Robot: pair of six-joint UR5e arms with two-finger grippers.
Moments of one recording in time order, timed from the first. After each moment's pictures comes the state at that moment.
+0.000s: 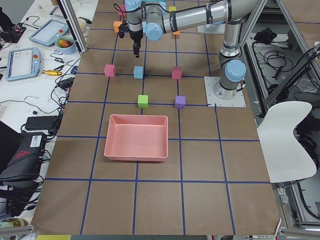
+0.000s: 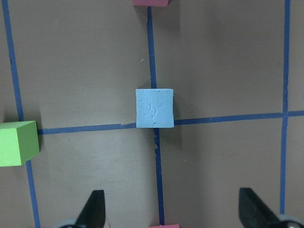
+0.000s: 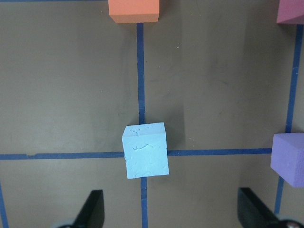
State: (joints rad) left arm -1.56 -1.84 -1.64 -1.24 1.54 0.06; right arm 1.53 -1.22 1.43 -1.70 -1.59 -0.03
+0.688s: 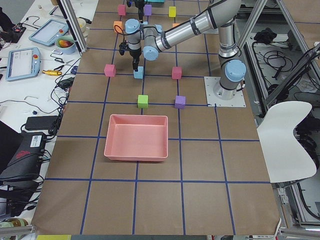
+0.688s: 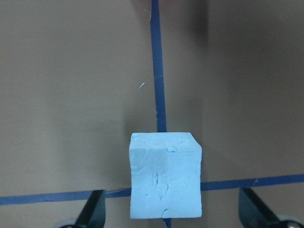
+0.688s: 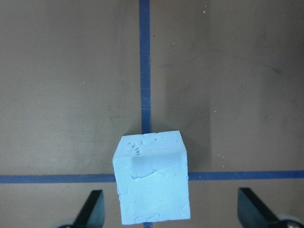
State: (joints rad) left arm -1.56 -1.97 -1.76 -0.98 1.54 0.06; right arm 1.53 -1.17 1.72 -2.06 -1.58 -0.03
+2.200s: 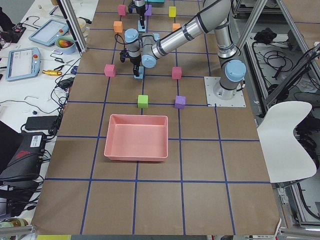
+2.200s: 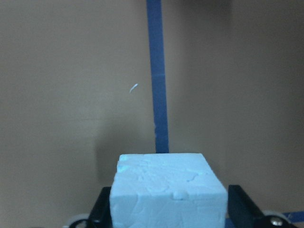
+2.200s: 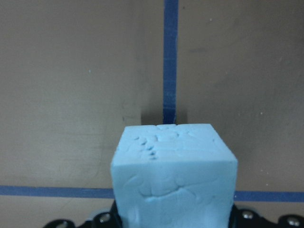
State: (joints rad) left arm -1.57 -2.05 -1.77 -0.92 1.53 0.05; right arm 1.55 -1.13 1.72 -2.10 -1.52 -0.03
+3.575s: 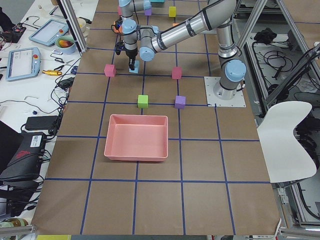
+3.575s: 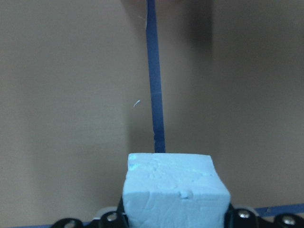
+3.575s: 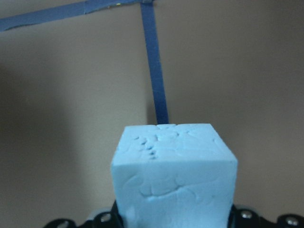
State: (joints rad) left arm -1.57 -2.01 -1.67 -1.00 1.54 0.06; right arm 1.86 -0.86 1.30 -2.00 -1.44 0.43
